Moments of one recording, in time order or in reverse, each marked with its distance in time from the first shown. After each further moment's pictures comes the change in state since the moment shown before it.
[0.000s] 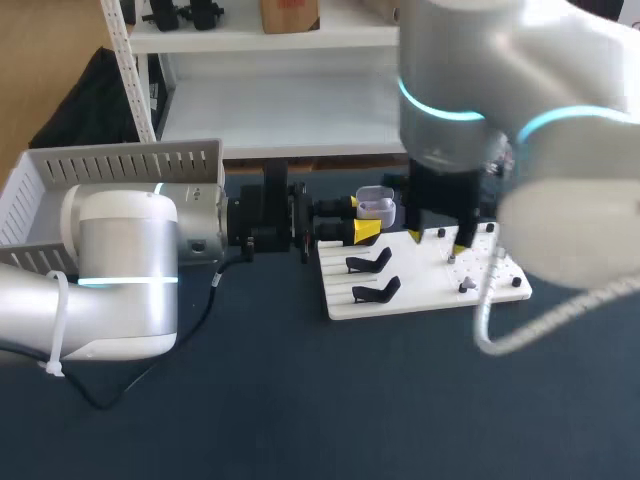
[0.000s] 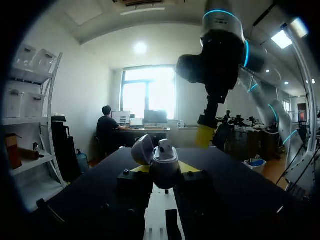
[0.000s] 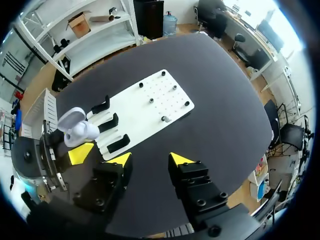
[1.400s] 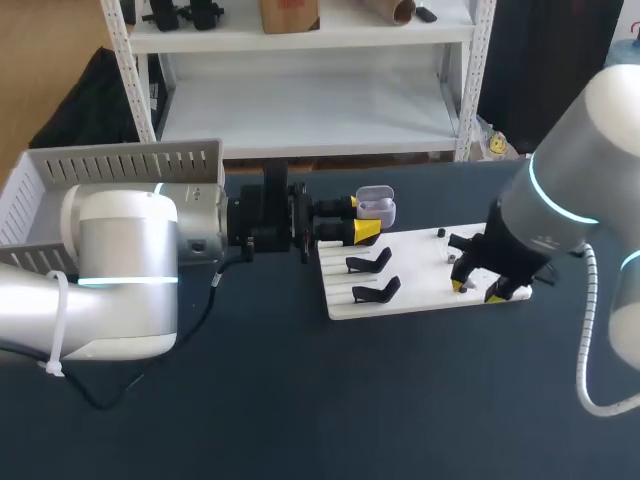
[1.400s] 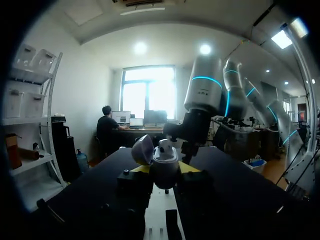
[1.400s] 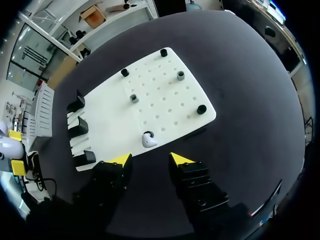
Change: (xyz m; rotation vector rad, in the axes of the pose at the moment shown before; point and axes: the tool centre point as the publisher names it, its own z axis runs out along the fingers) left arm 0.000 0.000 0.000 0.000 0.000 0.000; right arm -0.020 -0.046 0.129 -0.262 0.073 -0.087
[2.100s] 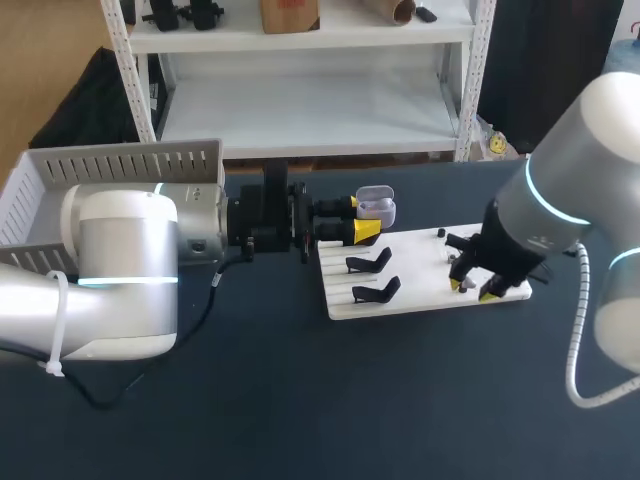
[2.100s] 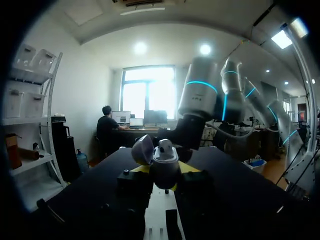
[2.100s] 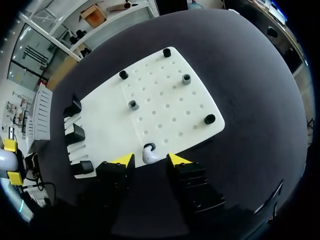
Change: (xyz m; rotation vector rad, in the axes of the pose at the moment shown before) left arm 0.000 0.000 0.000 0.000 0.000 0.000; right arm -0.012 0.002 0.017 -0.007 0.002 -0.005
